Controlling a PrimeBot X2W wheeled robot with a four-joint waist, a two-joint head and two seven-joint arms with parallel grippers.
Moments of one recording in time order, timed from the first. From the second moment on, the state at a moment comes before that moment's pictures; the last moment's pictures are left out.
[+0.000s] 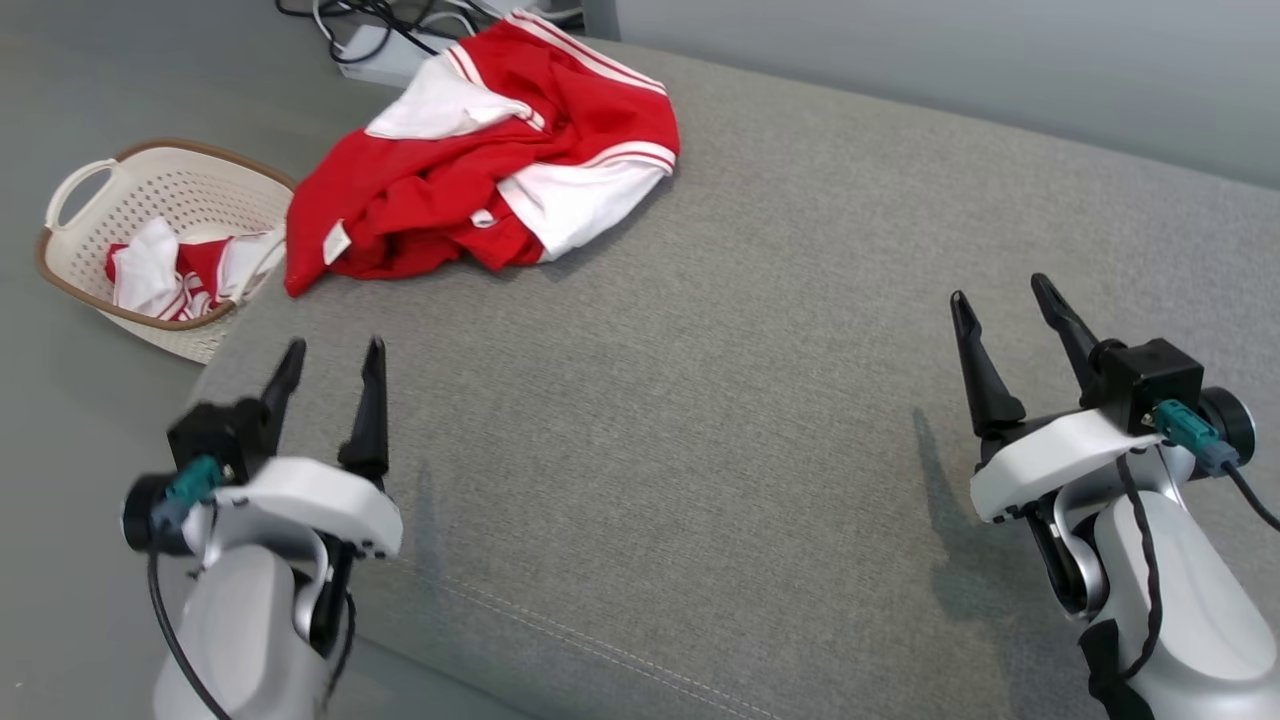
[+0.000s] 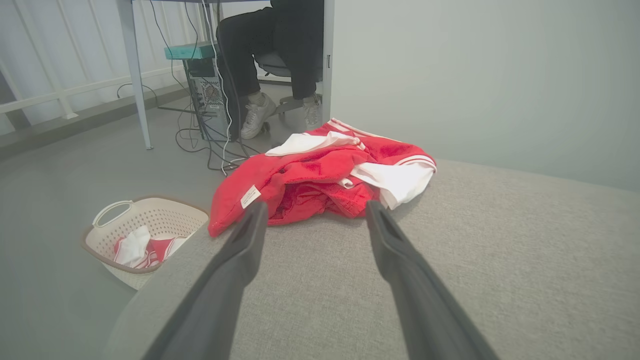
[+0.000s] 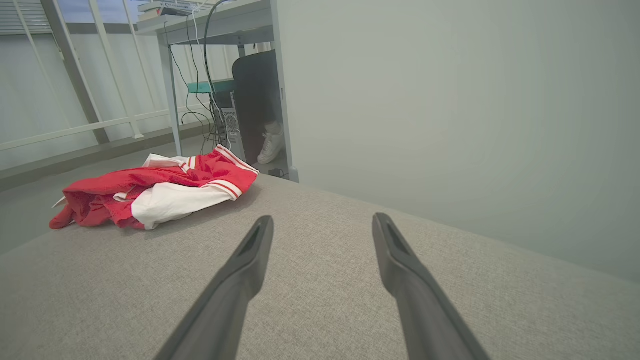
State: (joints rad) left arm -0.39 0.03 0.06 0.59 -0.12 -0.11 -0.25; right arm -0.47 -0.11 0.15 0.52 0.15 0.13 -0.25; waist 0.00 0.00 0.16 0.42
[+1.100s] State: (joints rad) left arm -1.09 0.47 -0.26 1.16 -0.29 -0.13 -0.19; right arm -0.61 -0.13 0.18 0.44 0.14 0.13 -0.25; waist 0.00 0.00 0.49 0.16
